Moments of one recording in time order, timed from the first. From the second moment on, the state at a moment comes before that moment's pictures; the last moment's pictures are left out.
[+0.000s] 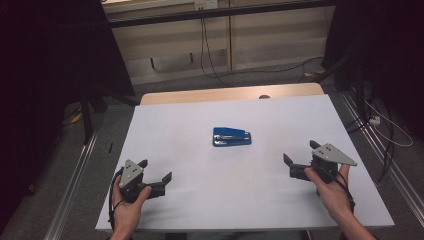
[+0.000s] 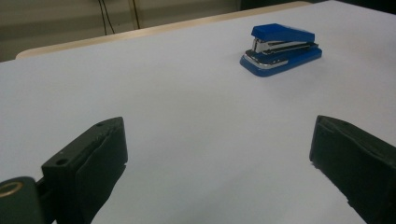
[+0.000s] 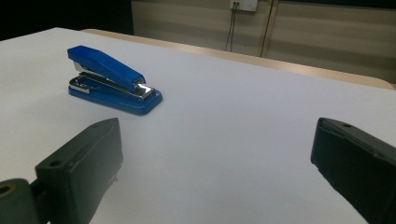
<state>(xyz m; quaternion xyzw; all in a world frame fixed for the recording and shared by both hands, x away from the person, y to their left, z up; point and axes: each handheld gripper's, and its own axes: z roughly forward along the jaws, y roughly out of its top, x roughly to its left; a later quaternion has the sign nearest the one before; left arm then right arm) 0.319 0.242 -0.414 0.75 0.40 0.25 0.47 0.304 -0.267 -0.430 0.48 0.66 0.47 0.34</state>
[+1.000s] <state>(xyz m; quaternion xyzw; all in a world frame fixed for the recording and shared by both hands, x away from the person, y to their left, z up) 0.311 0.260 -0.422 0.73 0.42 0.24 0.48 0.281 -0.286 -0.439 0.50 0.64 0.47 0.35</state>
